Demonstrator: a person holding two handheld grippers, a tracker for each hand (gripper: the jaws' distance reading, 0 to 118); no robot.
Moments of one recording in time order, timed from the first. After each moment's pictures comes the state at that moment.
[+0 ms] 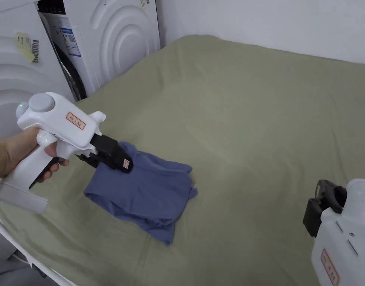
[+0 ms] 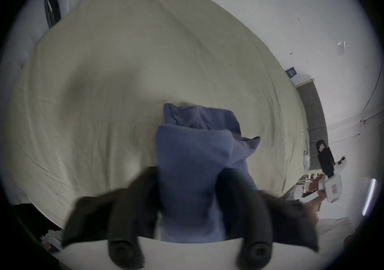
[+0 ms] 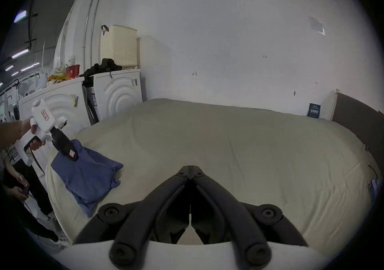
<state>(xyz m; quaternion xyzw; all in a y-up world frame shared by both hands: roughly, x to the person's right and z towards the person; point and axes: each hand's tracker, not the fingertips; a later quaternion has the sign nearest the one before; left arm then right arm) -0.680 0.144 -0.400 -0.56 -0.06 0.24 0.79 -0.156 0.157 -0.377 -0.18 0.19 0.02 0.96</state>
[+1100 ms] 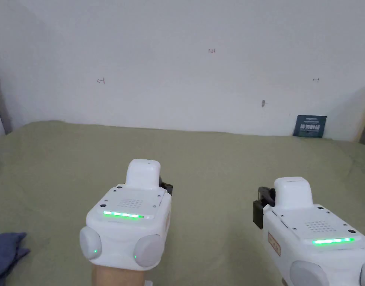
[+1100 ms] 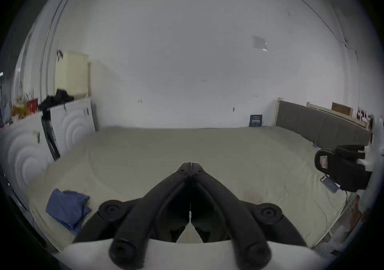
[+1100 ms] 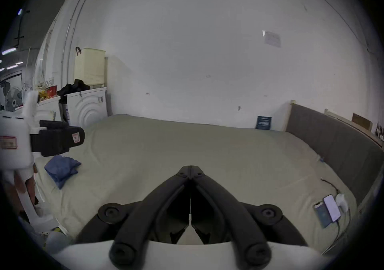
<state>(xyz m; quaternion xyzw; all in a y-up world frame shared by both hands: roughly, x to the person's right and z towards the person) -0.050 0.279 -0.313 -0.12 0.01 -0.01 0.99 0.175 0.272 -0.313 -0.11 0.07 0.04 0.99</state>
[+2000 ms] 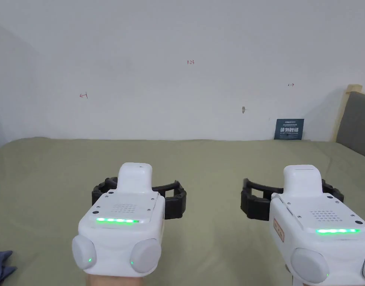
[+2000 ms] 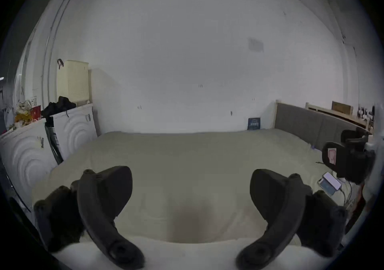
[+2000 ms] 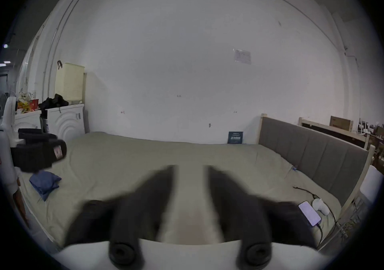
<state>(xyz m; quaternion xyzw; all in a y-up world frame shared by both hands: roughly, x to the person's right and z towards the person) -0.039 0.300 -0.289 -0.09 0.01 0.01 1.00 0.199 0.298 -0.299 -0.07 0.05 0.05 0.99</state>
